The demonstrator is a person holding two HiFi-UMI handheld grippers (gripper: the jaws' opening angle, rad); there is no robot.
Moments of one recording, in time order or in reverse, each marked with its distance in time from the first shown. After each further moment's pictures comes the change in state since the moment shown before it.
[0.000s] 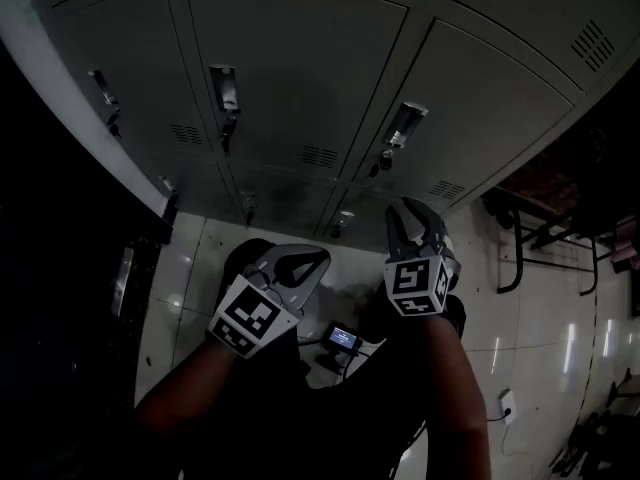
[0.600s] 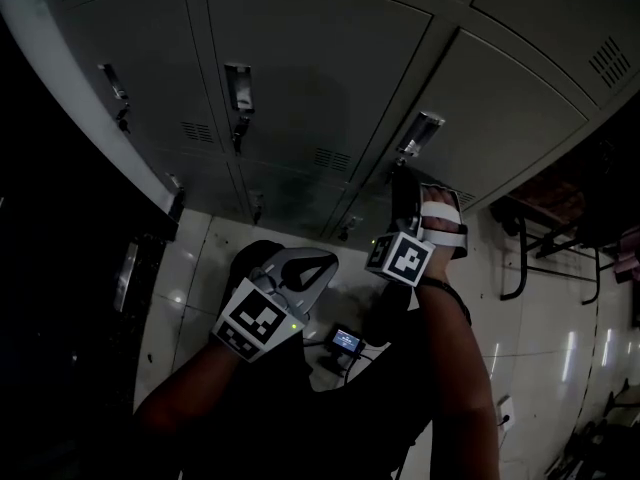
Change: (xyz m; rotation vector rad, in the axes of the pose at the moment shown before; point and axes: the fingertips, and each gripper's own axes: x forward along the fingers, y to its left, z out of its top) left arm -0.004 0.003 0.001 -0.010 -0.019 -0.015; right arm 0.055 -0.020 0.035 -0.647 0.108 -0.254
